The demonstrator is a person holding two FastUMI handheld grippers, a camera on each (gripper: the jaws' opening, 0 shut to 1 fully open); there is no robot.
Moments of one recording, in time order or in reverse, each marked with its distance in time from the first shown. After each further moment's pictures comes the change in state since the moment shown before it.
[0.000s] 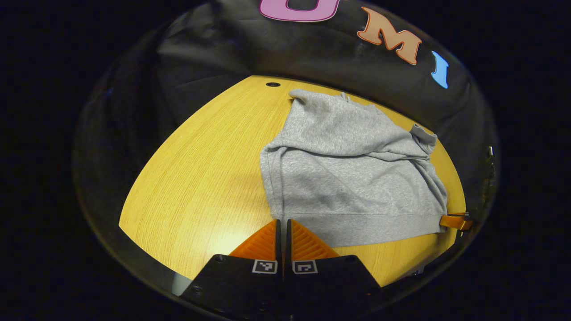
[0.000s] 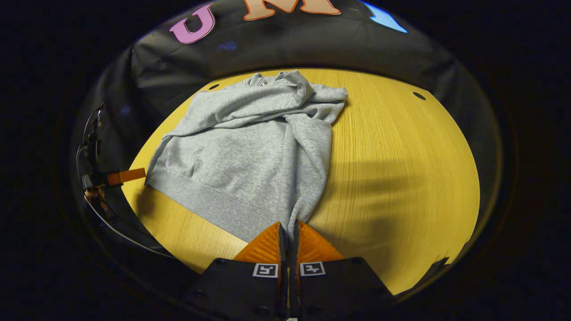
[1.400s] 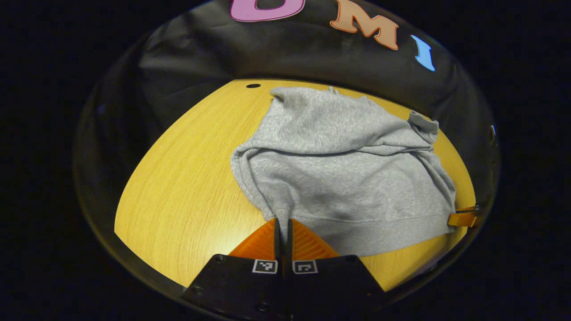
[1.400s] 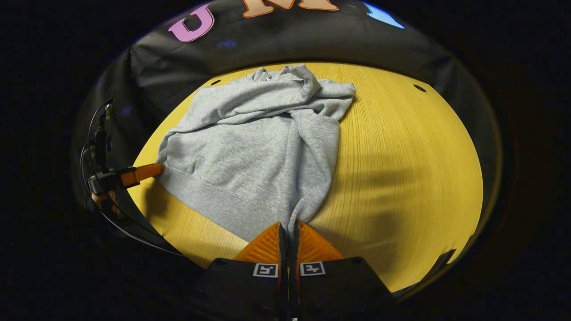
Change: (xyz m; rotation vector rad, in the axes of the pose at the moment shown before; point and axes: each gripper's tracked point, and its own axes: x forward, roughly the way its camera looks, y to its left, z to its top) left arm 0.021 -0.034 -0.001 0.031 -0.005 -0.017; right arm -0.003 0.007 0.003 -0.012 0.012 0.051
